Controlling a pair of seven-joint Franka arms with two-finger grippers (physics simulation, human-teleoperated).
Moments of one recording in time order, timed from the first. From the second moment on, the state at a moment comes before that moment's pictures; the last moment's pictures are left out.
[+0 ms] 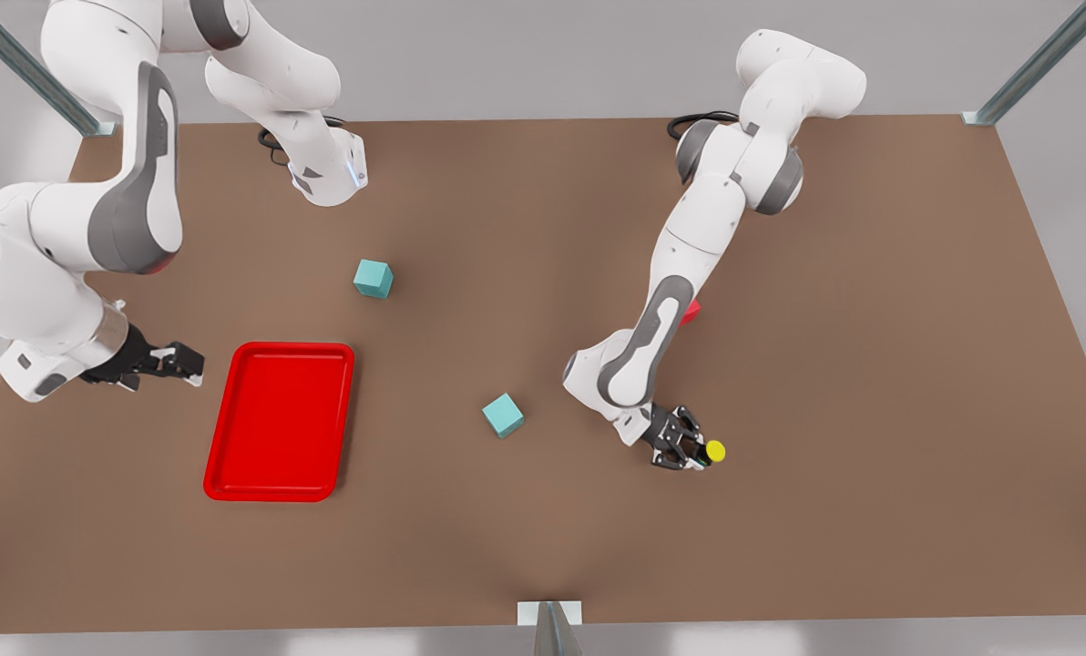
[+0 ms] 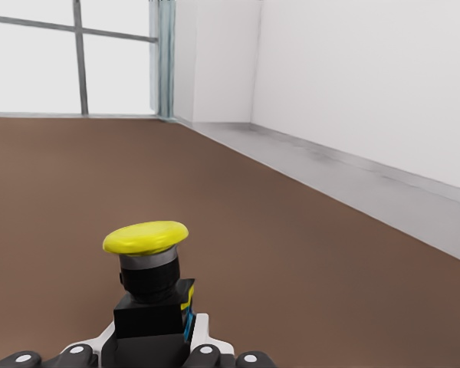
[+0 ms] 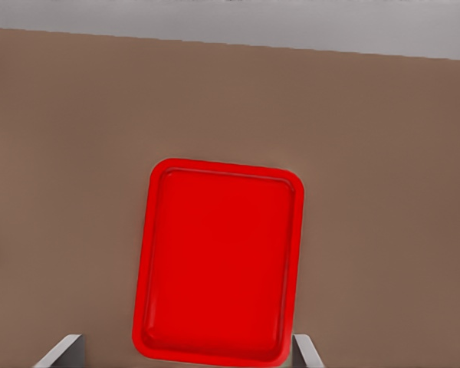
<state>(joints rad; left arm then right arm) -0.59 1.15 0.00 -1.24 1.30 1.78 -2.46 -0.07 0.25 0.06 -1.41 -0.02 1.72 -0.08</state>
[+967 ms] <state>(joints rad) 0.23 0.49 -0.82 -1.38 0.73 1.57 -2.00 -0.06 0.27 0.06 -1.41 -0.01 1.74 -0.08</state>
